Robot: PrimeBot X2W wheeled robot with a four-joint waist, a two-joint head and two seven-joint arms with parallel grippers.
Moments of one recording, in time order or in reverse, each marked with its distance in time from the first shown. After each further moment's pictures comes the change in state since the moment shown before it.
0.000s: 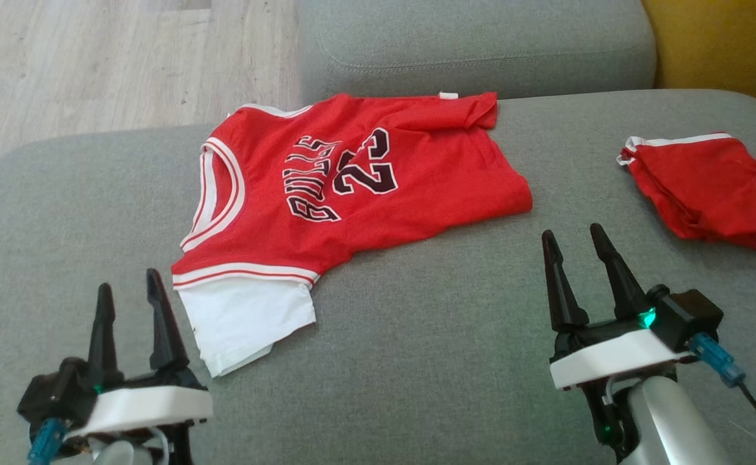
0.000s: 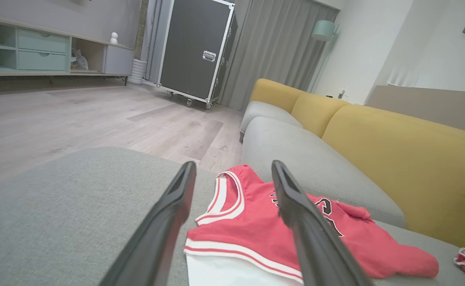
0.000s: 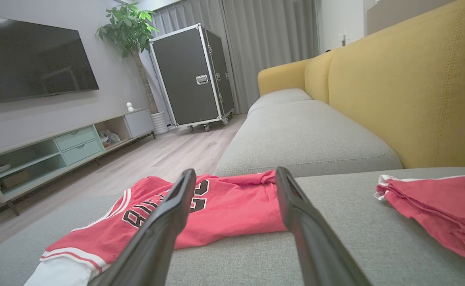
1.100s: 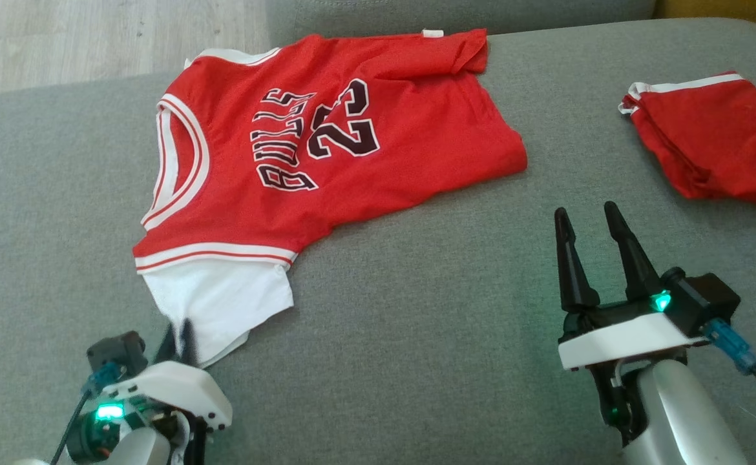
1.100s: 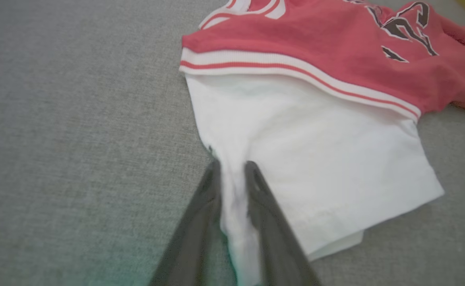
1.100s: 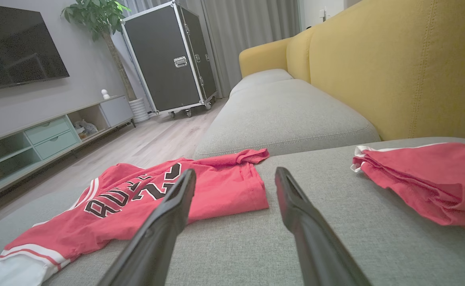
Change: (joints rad) left arm -0.152 -0.003 -0.093 0.373 -0.007 -0.003 0.311; right arm -0.031 0.000 -0.026 -0.025 -0.001 0.000 0.000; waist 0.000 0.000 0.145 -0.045
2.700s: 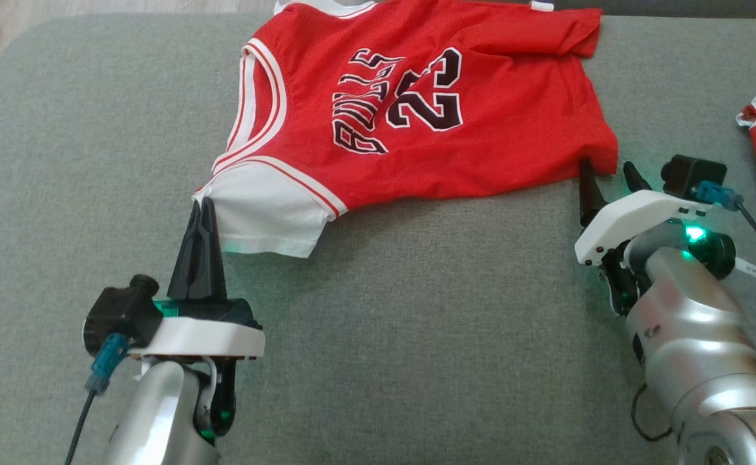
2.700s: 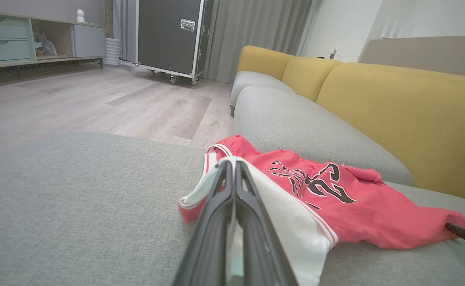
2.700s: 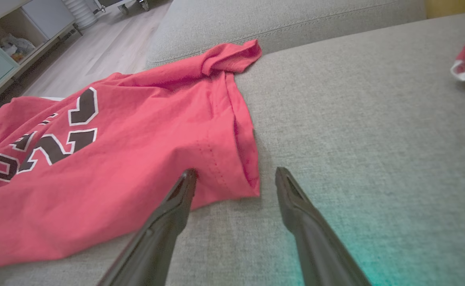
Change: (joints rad) left arm -0.088 -0.096 0.061 -0.194 0.191 -0.169 -0.308; right arm -0.654 -0.008 -0.225 1.022 -0.093 0.000 0.042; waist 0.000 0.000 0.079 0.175
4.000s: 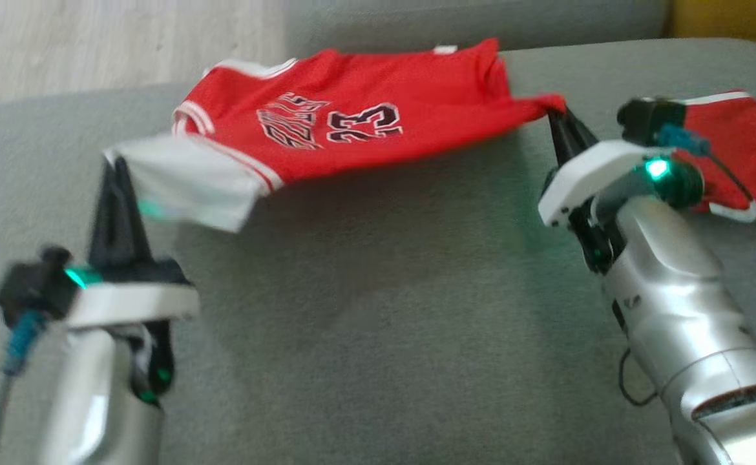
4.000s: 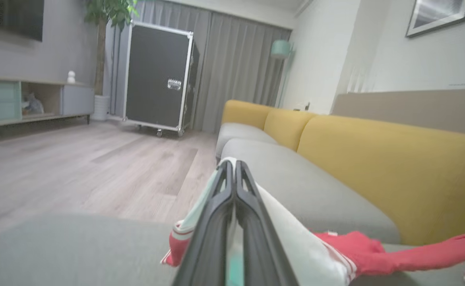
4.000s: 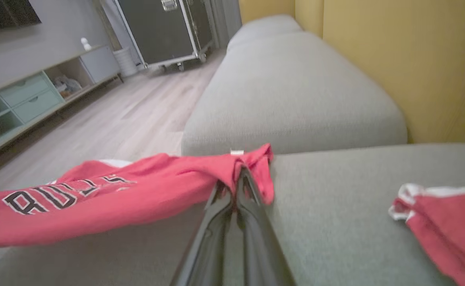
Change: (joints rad) left arm -0.061 0.033 0.171 -0.050 0.039 -0.034 0.014; right arm -0.043 -0.004 0.356 -0.184 0.217 0.000 0.055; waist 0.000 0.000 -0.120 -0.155
